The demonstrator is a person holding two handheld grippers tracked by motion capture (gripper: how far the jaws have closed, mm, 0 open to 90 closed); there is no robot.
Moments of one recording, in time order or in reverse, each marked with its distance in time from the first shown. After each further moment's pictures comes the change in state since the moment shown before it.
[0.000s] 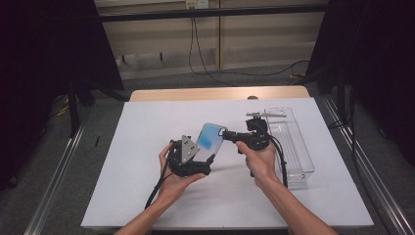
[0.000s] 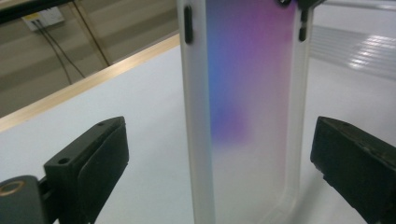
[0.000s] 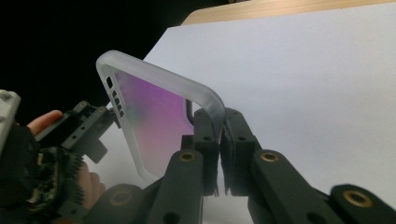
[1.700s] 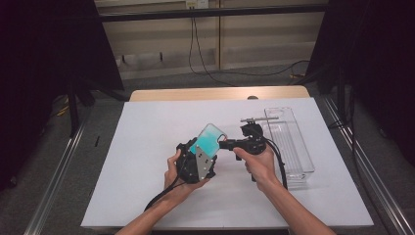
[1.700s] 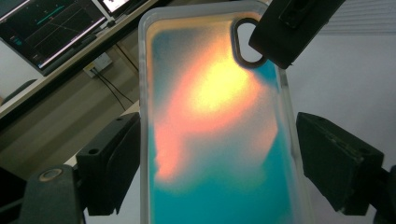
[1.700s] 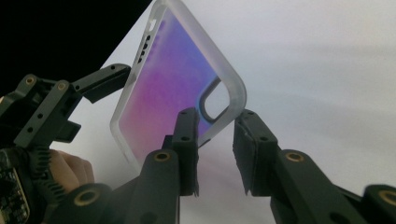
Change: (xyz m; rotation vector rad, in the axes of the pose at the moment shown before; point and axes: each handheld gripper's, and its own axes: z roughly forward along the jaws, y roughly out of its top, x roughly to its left) left arm -0.035 -0.003 0.001 -0.028 0.180 0.282; right arm -0.006 -0.012 0.013 0.135 0.001 -0.015
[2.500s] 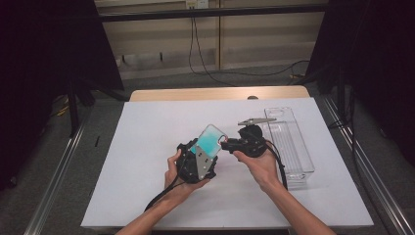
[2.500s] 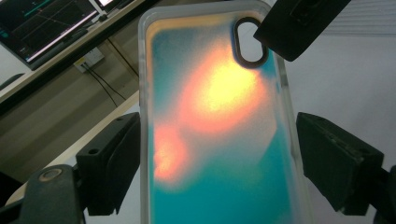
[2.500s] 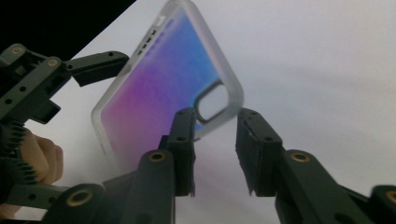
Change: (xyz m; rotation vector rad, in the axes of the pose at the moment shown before) left arm 0.001 0.001 0.000 0.017 -0.031 -0.027; right arm 0.009 -0.003 -0.005 -0.016 -0.093 -0.169
